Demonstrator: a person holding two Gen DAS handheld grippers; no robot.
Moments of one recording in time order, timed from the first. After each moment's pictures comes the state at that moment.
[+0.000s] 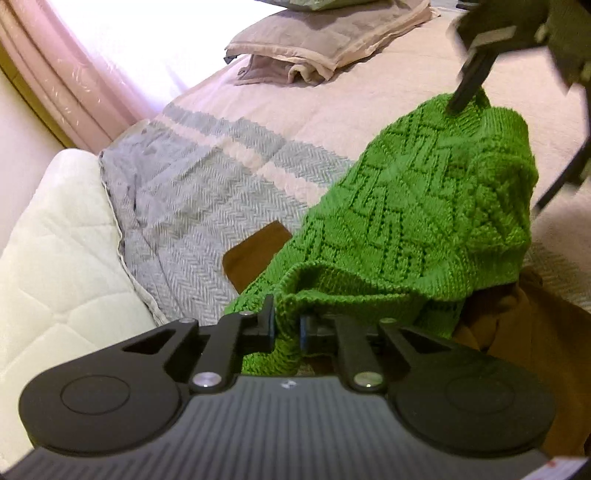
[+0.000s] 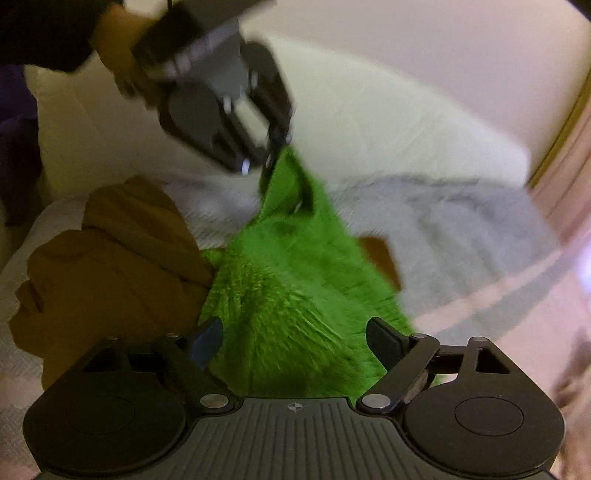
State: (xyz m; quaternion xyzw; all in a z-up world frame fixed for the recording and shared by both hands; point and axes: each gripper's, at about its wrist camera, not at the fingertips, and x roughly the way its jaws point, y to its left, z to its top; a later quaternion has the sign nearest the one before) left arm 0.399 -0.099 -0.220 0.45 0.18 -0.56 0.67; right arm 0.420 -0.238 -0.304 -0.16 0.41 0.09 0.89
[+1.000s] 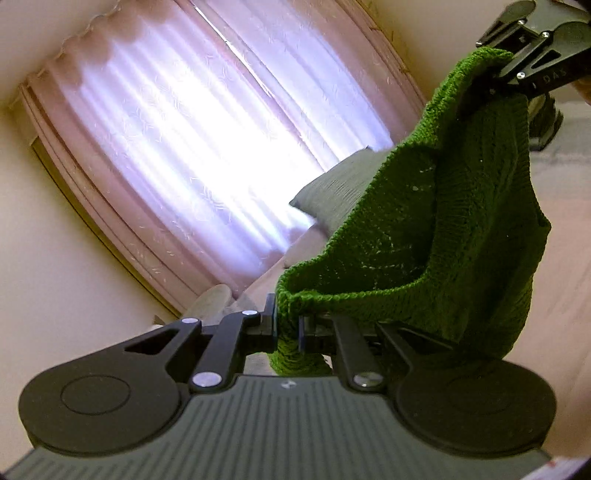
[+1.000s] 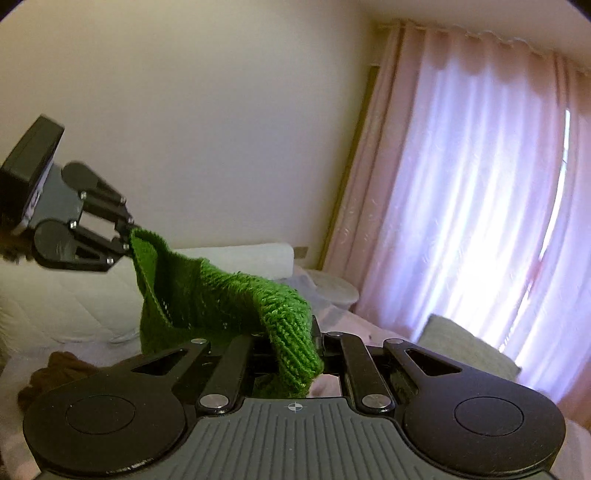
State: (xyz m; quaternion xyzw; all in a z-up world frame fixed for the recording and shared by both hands) left arm 0.062 -0.250 0.104 0.37 -0.01 -0.52 0.77; right arm 0.000 -0.411 0.055 -0.09 0.16 -0.16 0.97
